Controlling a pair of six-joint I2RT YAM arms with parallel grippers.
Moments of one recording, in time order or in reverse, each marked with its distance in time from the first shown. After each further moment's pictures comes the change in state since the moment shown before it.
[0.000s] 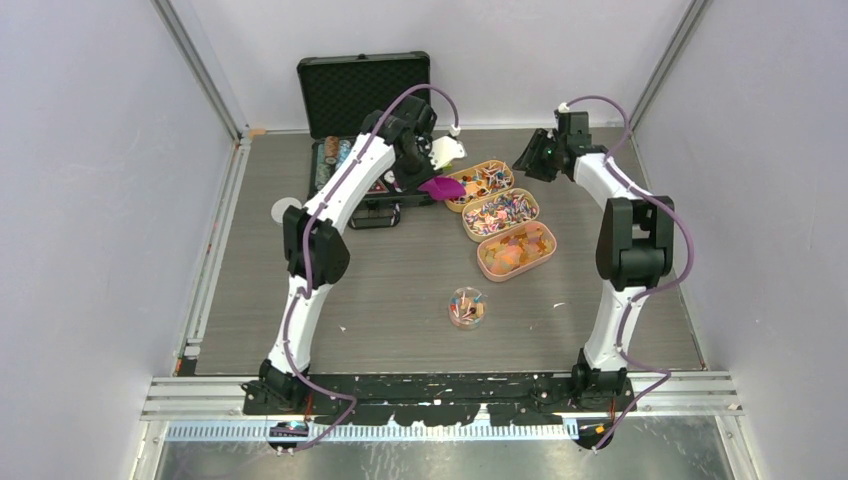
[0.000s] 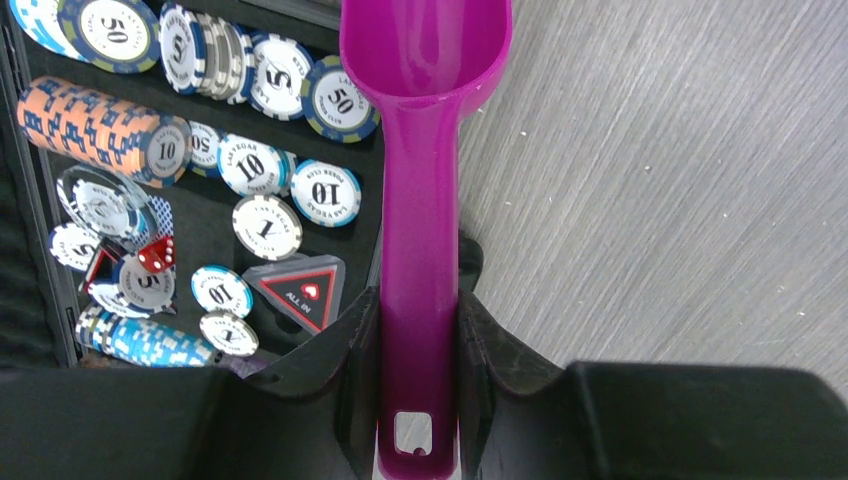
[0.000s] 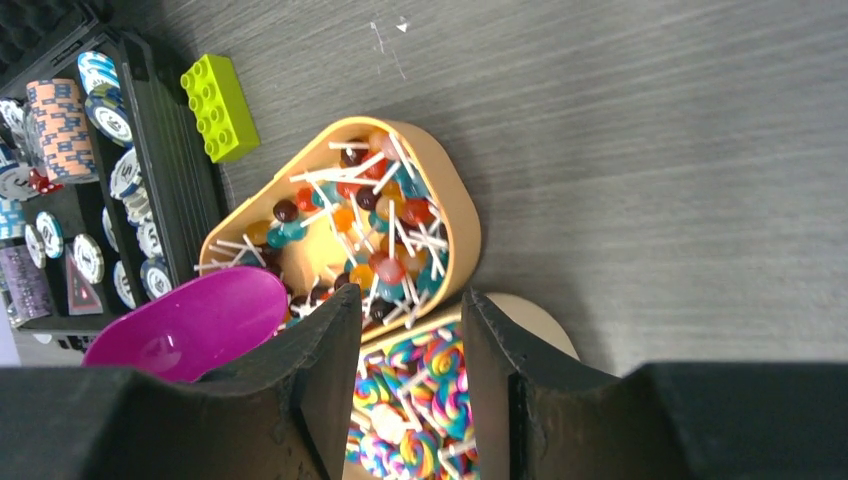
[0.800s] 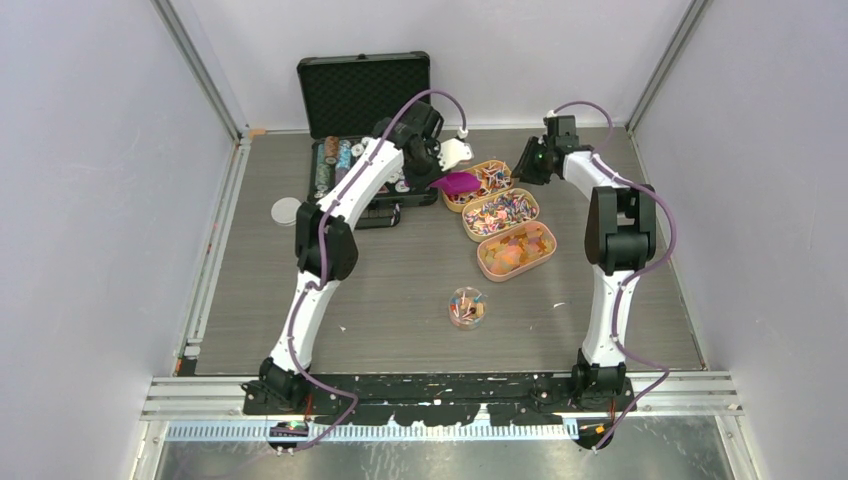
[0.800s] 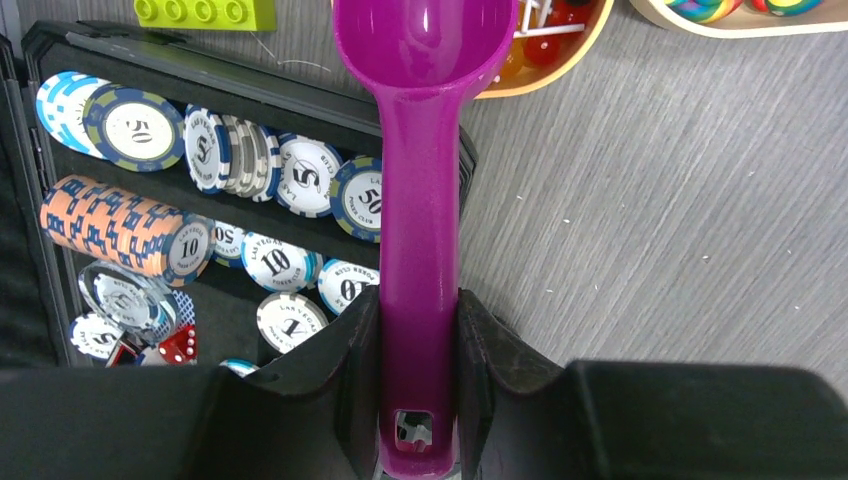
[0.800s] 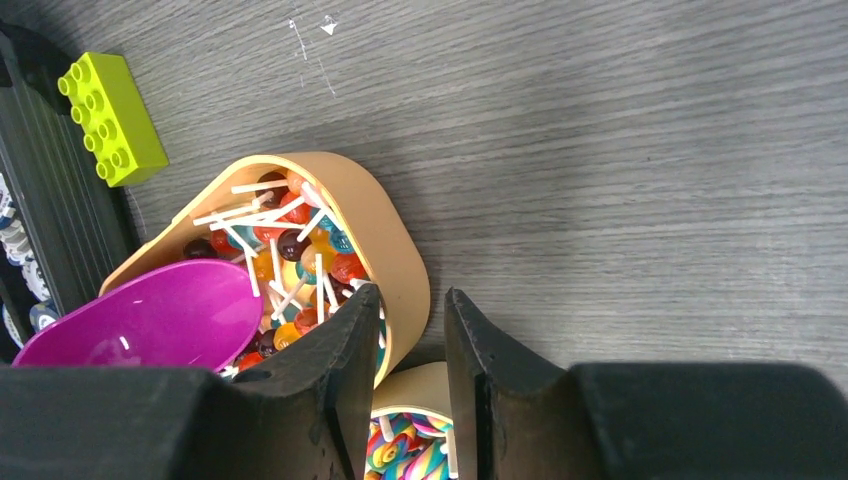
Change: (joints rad) left arm -0.002 0.109 0.047 0.124 0.029 0.031; right arm 0.024 0.198 0.140 -0.028 0.037 -0.053
